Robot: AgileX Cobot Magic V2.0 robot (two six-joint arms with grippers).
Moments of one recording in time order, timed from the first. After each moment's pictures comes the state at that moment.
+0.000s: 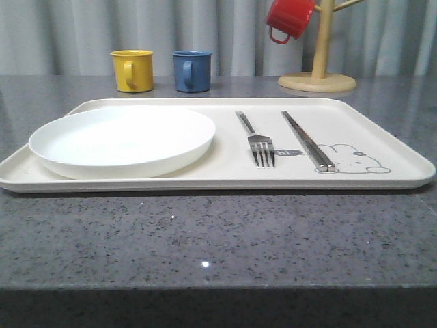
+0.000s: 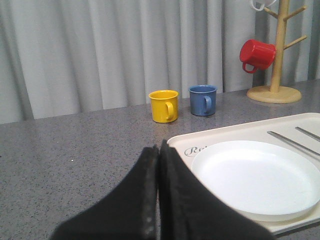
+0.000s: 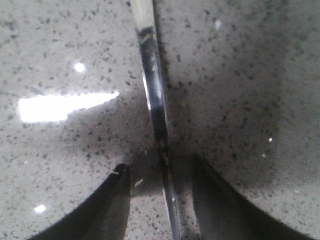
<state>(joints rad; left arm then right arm) -0.22 0.00 -0.35 -0.02 0.39 0.13 -0.21 1.90 -1.59 0.08 1.23 -0.09</state>
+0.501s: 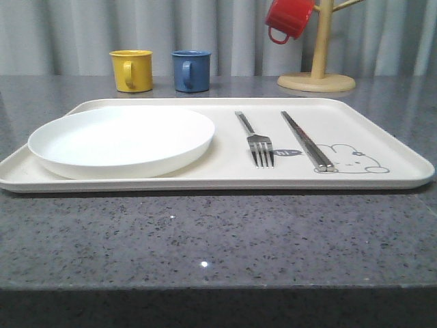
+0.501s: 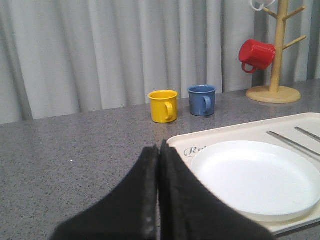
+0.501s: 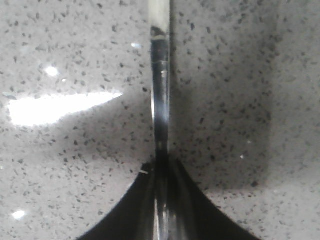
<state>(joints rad) -0.22 0.00 -0.35 -0.02 0.39 0.13 -0.22 1.90 -1.59 0.06 1.22 -0.09</state>
